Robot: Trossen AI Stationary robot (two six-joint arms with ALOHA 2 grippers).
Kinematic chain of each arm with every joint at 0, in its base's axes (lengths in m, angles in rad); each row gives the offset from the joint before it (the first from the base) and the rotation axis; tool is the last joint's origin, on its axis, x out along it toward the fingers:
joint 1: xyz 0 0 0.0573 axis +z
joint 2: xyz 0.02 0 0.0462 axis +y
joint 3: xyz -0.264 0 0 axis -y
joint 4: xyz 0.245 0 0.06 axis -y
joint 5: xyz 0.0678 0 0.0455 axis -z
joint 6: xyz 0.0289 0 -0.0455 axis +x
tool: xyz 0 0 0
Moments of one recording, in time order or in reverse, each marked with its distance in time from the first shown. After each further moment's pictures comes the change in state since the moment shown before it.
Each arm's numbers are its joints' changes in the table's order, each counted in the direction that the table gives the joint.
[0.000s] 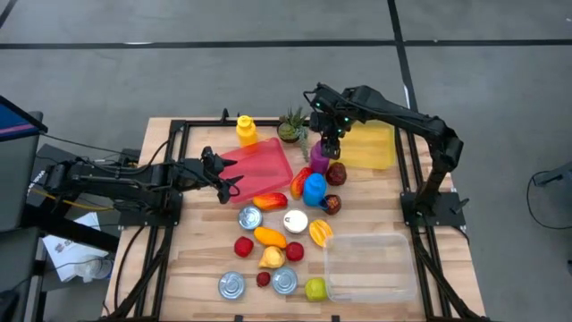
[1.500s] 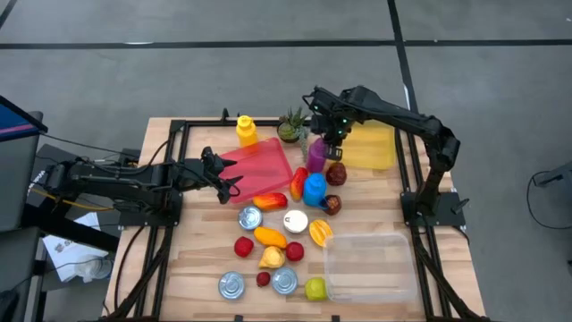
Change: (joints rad) left arm 0.000 0.000 0.000 -0.007 0.000 0.000; right arm 0.002 0.025 0.028 -0.087 0.059 0.011
